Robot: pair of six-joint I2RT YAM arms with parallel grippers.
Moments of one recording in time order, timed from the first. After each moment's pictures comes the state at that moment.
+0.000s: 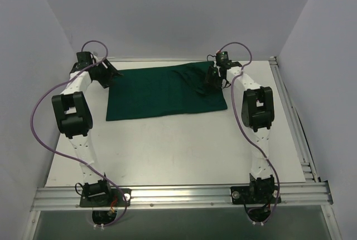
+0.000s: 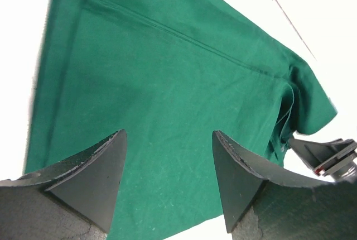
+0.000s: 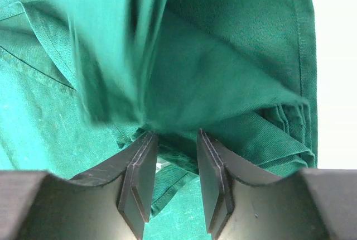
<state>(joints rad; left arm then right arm) 0.17 2.21 1.80 -0.43 0.48 -0.65 0.21 2.33 1.92 -0.56 -0.15 0.46</state>
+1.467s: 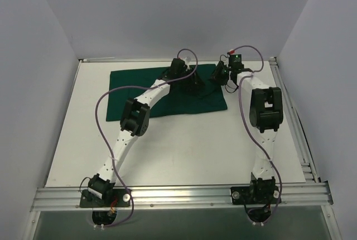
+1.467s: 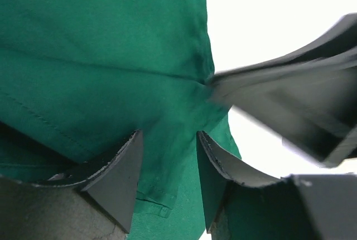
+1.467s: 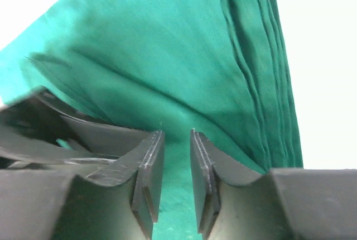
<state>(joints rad) -0.53 2.80 2.50 -0.26 0.47 -0.85 0.10 2.26 1.68 -0.20 -0.35 0.60</state>
